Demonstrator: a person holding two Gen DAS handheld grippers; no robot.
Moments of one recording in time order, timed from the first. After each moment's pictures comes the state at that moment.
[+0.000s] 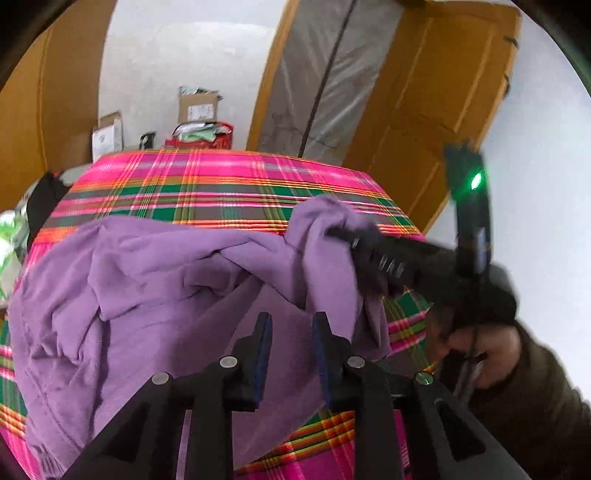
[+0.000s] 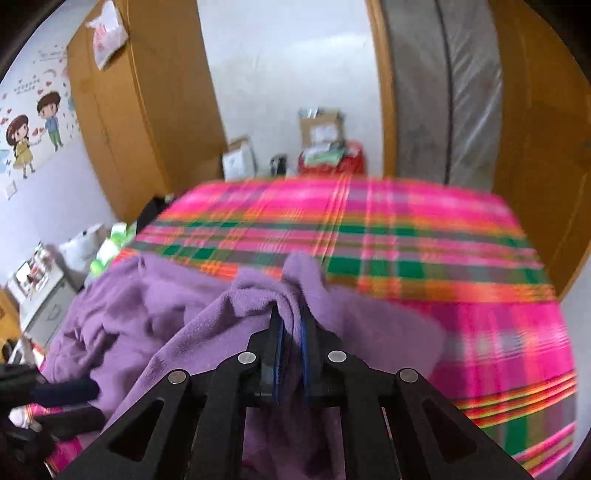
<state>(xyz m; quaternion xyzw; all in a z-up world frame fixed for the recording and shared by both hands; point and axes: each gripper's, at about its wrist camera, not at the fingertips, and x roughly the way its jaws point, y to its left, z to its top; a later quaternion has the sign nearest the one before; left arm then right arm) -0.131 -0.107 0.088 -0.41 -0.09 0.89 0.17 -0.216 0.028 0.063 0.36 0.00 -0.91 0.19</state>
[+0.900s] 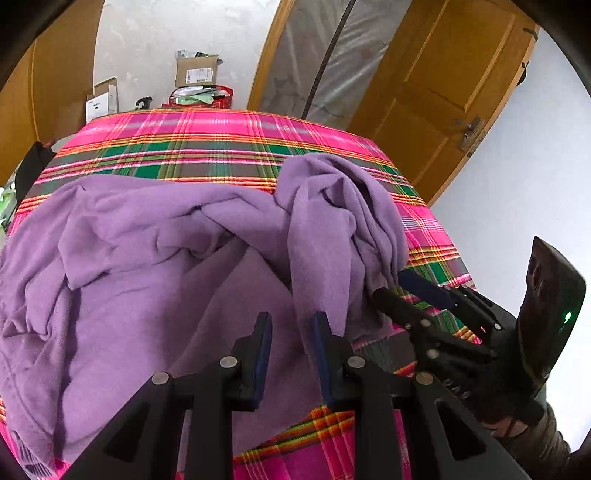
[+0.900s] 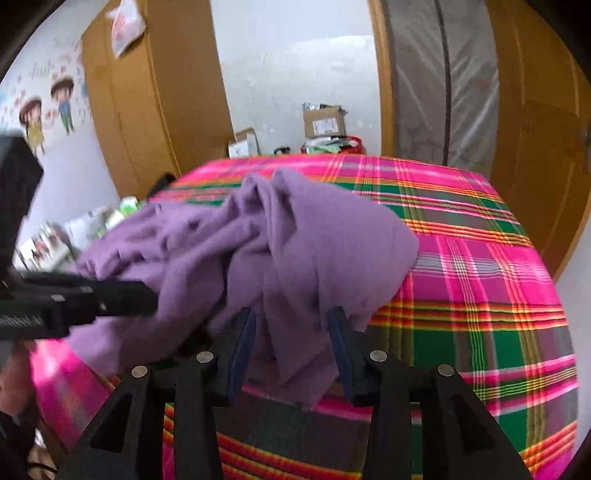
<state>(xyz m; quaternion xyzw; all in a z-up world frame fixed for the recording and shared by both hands) -0.142 -0.084 0.064 -0.46 -0.09 0.87 0.17 -0.118 0.059 0.040 0.34 0.02 -0.92 0.18</state>
